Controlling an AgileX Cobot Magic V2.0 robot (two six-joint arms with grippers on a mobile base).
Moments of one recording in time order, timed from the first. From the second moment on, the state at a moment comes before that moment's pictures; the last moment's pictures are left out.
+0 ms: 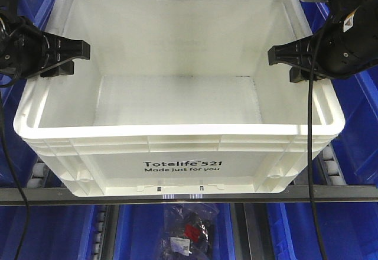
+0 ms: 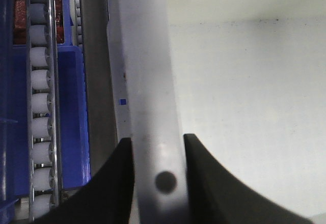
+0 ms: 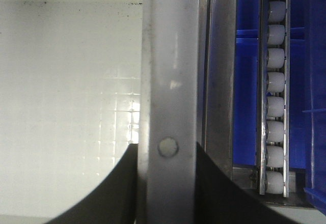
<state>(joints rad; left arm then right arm) -0.28 1.39 -1.36 0.02 0.91 -0.26 0.29 1.47 -1.43 -0.08 1.02 0.26</state>
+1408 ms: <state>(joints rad) -0.28 1.39 -1.36 0.02 0.90 -0.26 0.29 1.47 -1.43 -0.08 1.02 0.26</state>
